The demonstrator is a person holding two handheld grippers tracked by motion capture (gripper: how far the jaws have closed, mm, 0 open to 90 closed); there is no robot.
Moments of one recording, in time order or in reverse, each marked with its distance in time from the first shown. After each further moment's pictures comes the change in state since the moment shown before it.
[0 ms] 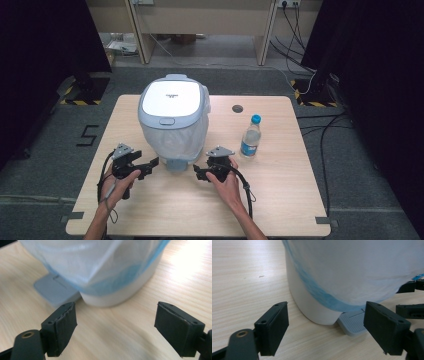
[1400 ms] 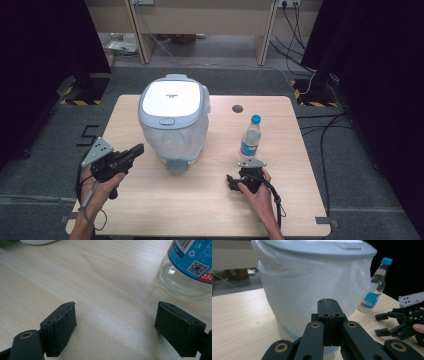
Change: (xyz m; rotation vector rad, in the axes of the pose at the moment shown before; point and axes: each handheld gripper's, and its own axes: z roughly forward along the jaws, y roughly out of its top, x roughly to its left) left arm -0.035 0.053 -0.080 -0.224 -0.100 0.102; right arm -0.056 -0.055 -0.056 0.120 -0.161 0.025
